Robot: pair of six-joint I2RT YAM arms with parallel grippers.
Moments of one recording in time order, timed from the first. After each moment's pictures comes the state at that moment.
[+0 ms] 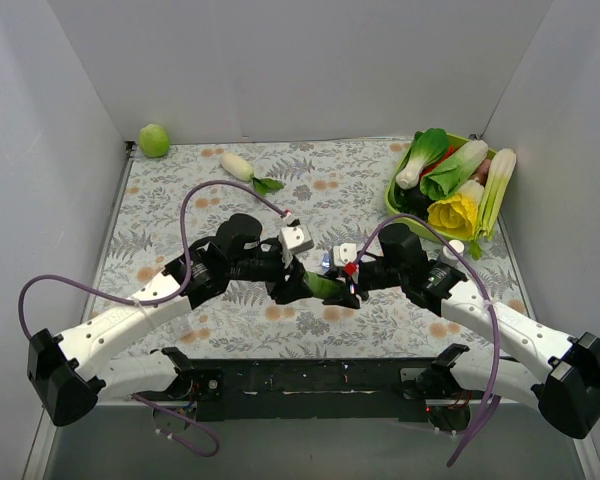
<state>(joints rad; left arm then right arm) -0.84 1.07 0.93 -0.36 0.51 0.13 0.75 1.04 0.69 -0.17 -0.78 -0.50</state>
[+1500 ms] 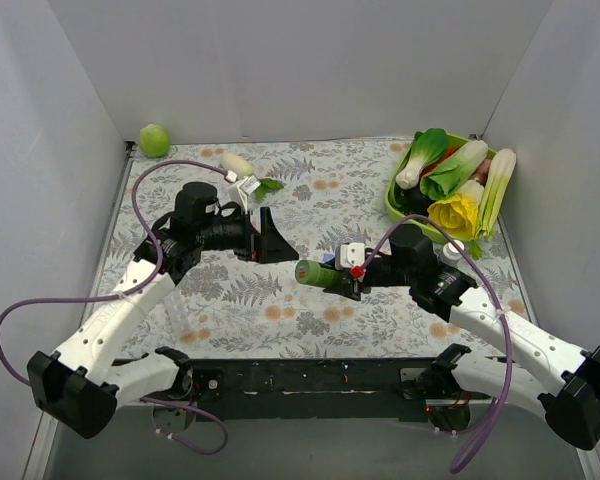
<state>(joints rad) -0.48 1.10 1.05 -0.47 0.73 -0.63 0.75 0.96 0.69 -0.12 -0.67 -0.56</state>
